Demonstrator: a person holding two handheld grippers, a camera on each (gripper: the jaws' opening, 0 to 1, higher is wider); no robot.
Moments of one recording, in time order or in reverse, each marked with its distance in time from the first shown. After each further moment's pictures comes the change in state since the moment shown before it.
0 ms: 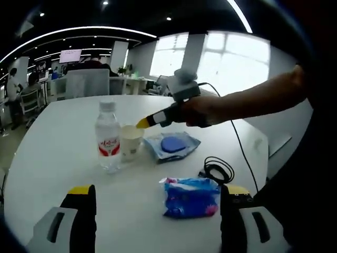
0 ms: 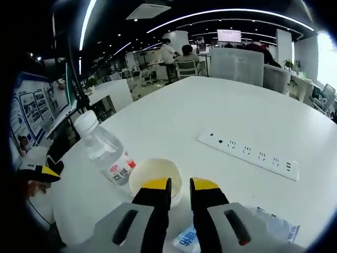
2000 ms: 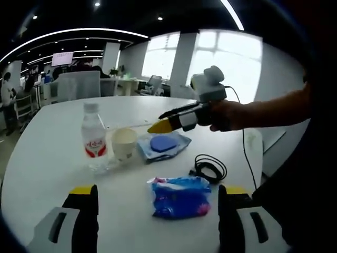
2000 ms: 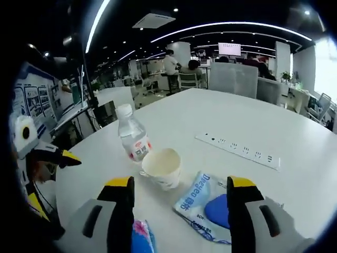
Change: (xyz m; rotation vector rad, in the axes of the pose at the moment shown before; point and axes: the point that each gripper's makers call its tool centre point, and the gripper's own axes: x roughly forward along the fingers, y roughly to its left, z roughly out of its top) left arm 0.006 -0.018 -0.005 0.040 -0.008 -0.060; right arm -0.096 0.011 -0.034 -0.059 -0.110 -0.018
